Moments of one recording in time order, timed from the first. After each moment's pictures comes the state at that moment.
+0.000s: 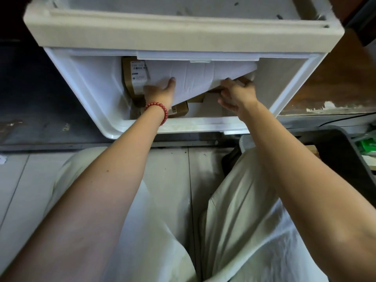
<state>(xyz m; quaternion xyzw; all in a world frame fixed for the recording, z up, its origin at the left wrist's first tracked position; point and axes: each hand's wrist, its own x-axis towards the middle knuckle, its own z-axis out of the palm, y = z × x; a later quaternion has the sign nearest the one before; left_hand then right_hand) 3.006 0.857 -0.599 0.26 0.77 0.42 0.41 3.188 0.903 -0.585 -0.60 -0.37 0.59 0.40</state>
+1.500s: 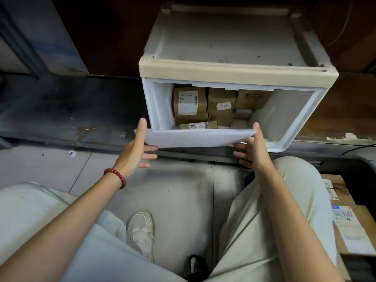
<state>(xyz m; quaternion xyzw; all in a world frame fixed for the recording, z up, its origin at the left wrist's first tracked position) 2.947 0.628 -0.536 0.30 0.75 0.43 0.42 3.193 0.757 -0.569 -0.59 -0.44 0.61 0.30</state>
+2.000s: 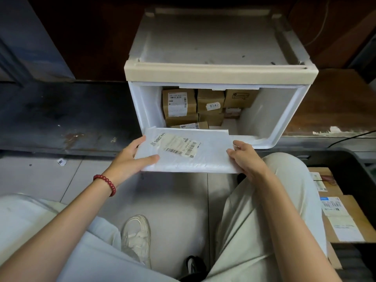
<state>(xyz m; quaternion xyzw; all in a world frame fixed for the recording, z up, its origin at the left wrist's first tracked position) 2.939 0.627 -0.555 0.38 0.74 0.38 0.41 3.198 0.747 -0.570 -0.60 -0.53 0.55 0.24</state>
